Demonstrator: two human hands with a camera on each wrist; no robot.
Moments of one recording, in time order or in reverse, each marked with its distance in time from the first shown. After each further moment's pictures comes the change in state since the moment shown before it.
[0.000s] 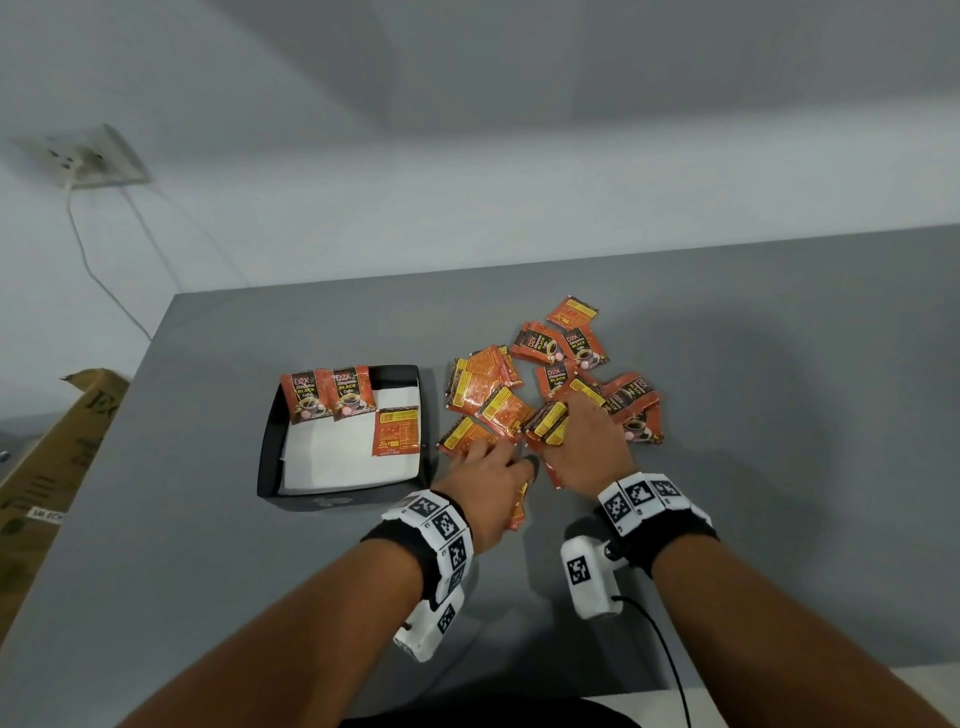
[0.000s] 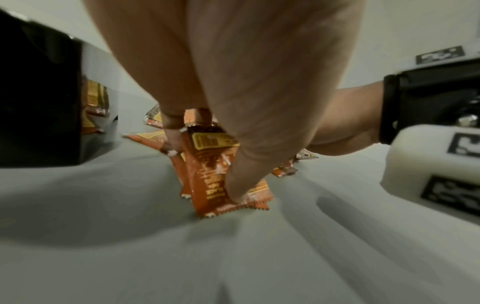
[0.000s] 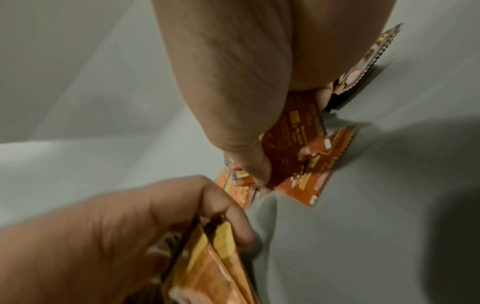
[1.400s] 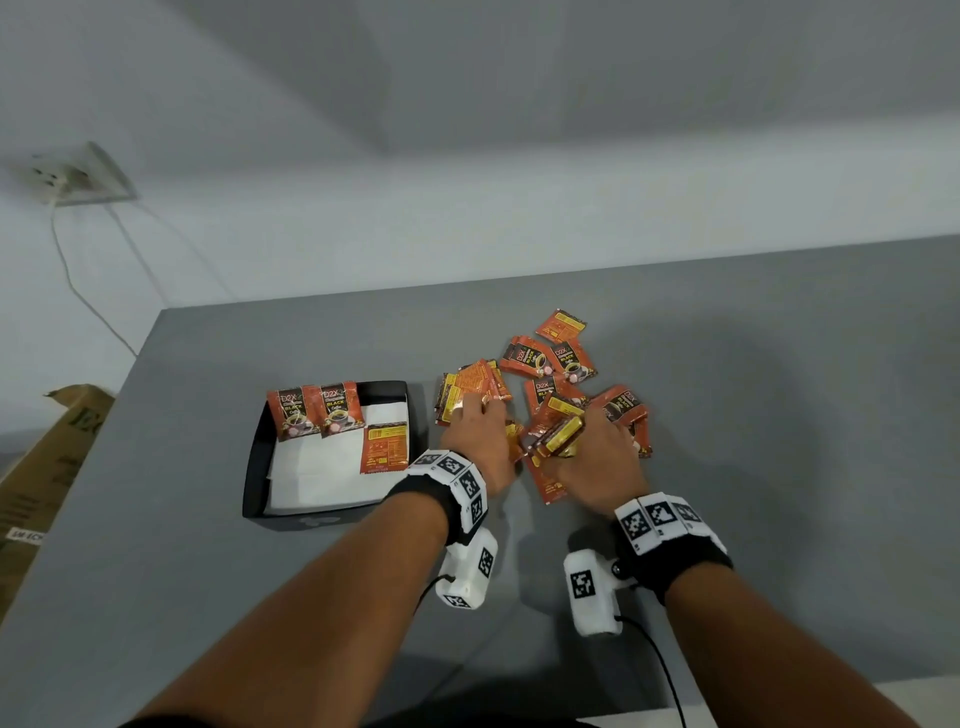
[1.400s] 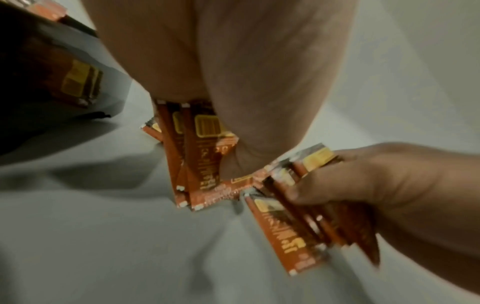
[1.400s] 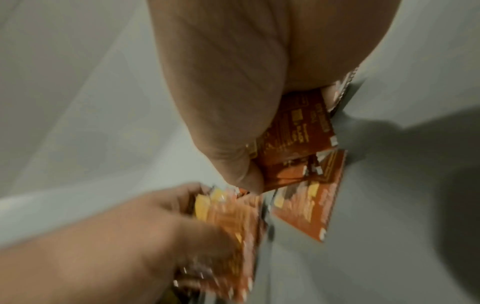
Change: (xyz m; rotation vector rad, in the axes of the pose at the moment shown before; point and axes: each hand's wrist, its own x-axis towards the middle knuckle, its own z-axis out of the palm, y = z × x) left_hand 0.057 -0.008 -0.029 -0.283 0.132 -0.366; right_hand -0.007 0.008 -0.025 0.089 -0.038 0.145
